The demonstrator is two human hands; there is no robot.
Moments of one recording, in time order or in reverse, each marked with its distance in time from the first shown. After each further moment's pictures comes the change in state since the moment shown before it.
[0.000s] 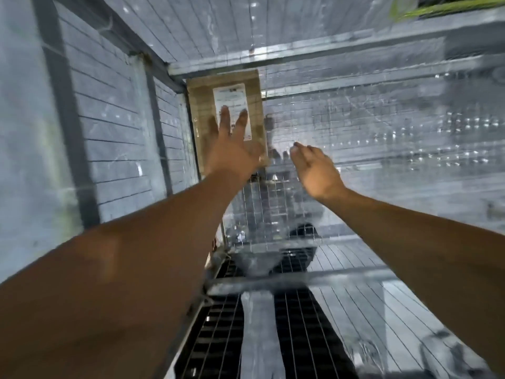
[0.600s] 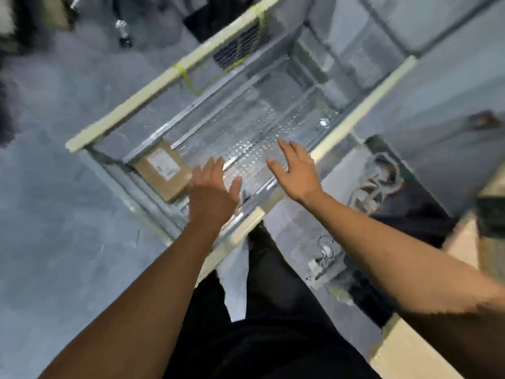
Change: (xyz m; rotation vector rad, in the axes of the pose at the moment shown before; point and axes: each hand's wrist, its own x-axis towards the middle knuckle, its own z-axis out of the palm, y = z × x) left_hand -0.349 0.039 -0.209 -0.149 0.003 0.643; right_hand -0.446 -0.088 -0.116 0.231 0.644 0.270
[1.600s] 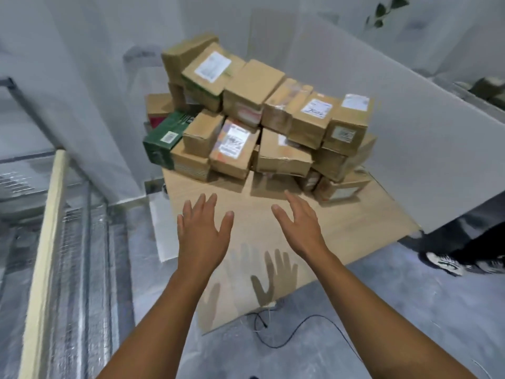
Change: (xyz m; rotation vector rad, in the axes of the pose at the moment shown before) left_hand -0.473 0.321 0.186 0.128 -0.405 1.049; right_hand -0.655 0.304 -0.069 0.526 0.976 0.826
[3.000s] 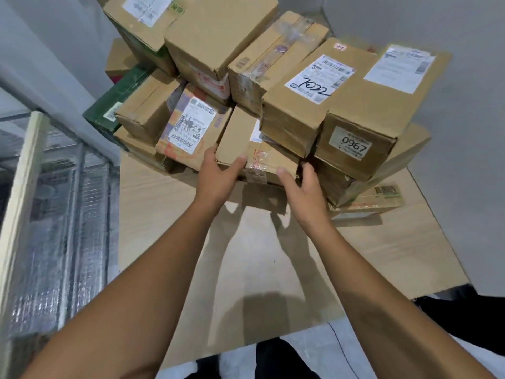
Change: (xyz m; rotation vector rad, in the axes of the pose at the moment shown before) left_hand 0.242 0.117 0.185 -0.485 0.030 -0.380; right_hand 0.248 0.106 -0.055 0.402 -0.149 0.168
